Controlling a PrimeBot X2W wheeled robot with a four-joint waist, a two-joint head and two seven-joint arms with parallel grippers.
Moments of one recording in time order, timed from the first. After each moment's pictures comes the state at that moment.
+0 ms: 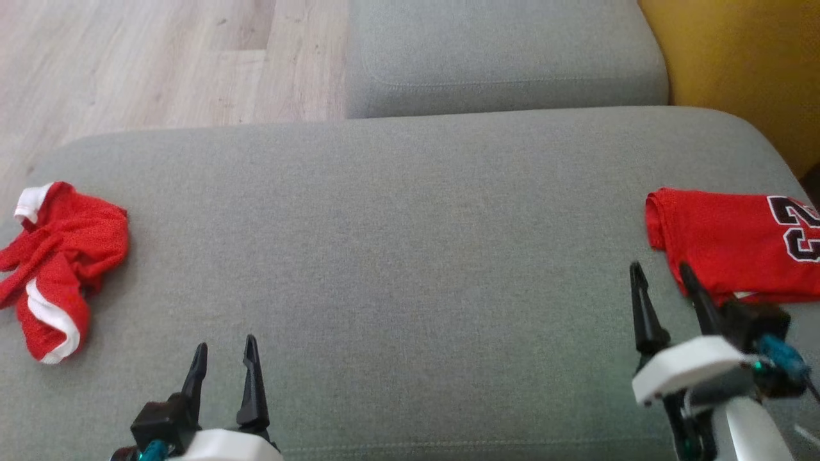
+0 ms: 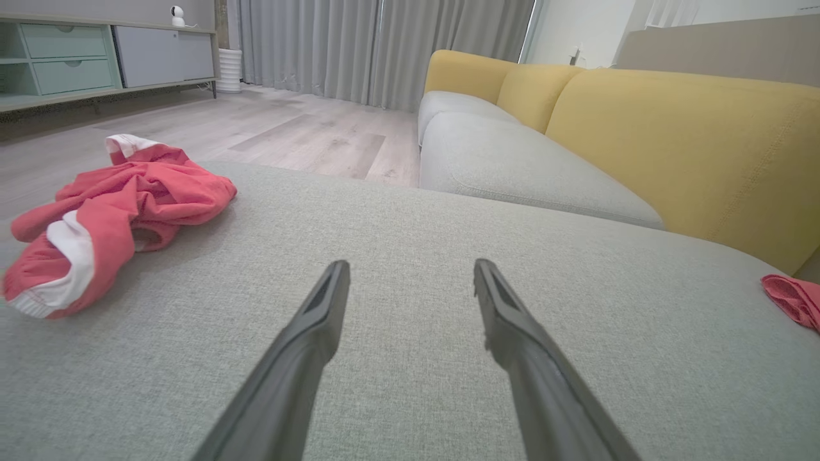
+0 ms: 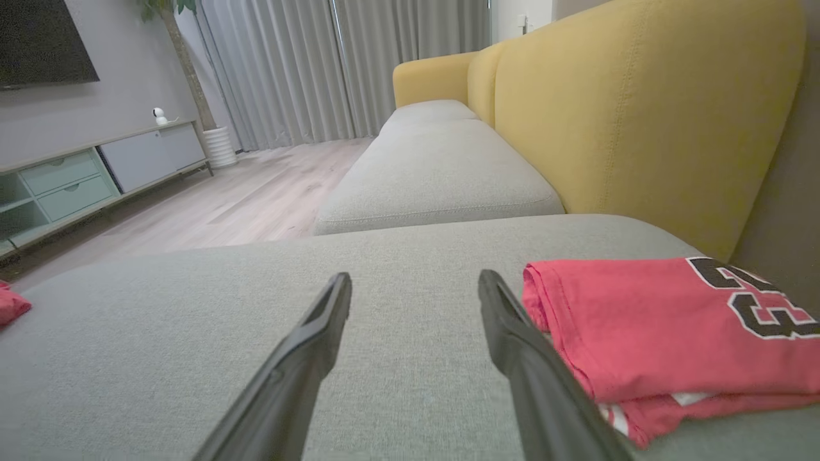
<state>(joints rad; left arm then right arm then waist) 0.01 0.30 -0.49 0.21 -0.64 0.26 -0.25 -0.08 -0.05 -0.03 0.29 0.15 0.12 -0.05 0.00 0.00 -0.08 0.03</state>
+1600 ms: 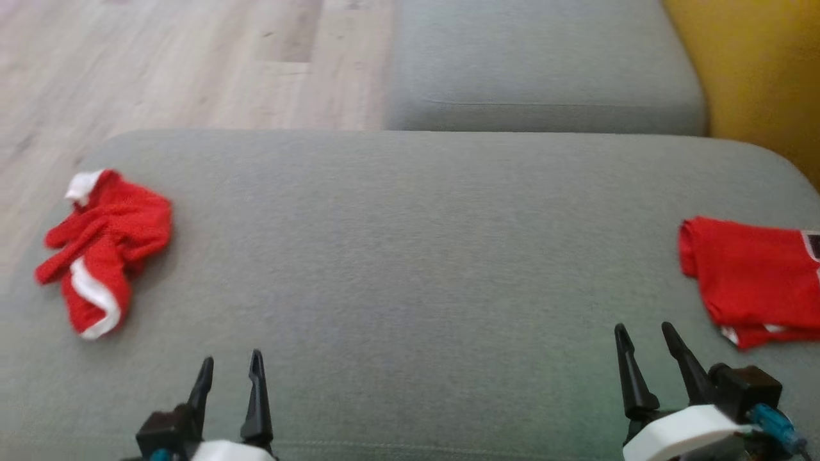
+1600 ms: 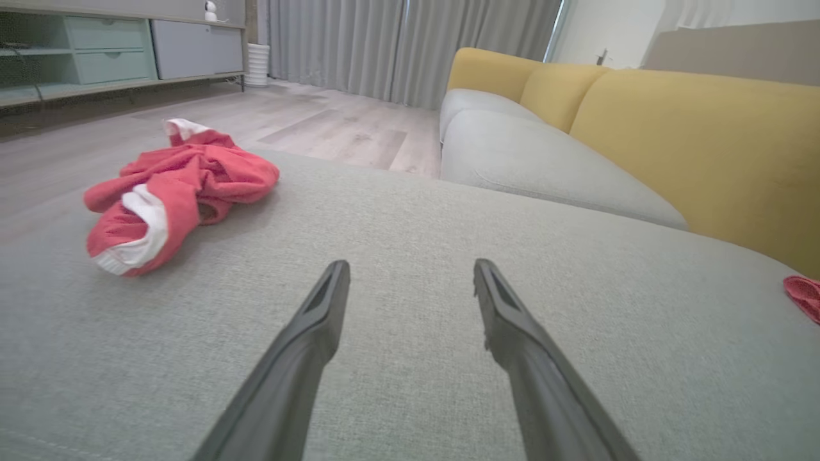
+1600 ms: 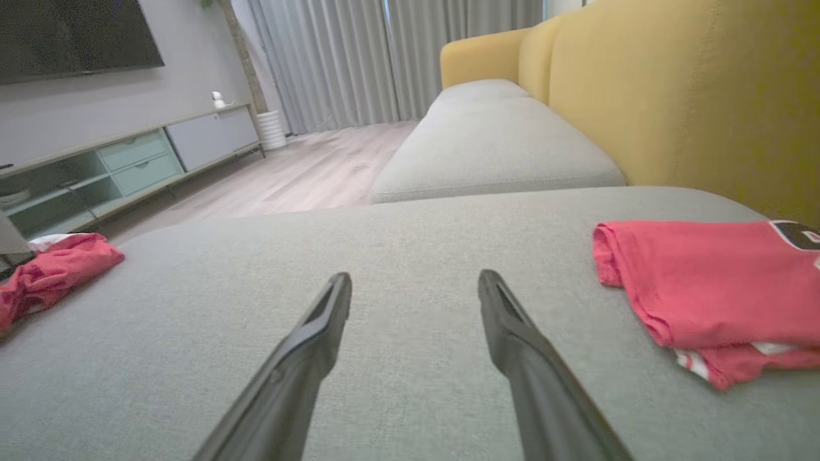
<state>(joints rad) 0.05 0.31 -0.51 0.19 -0.64 0.27 -0.22 0.15 -0.04 0.04 0.15 0.20 0.12 -0.08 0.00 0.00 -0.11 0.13</state>
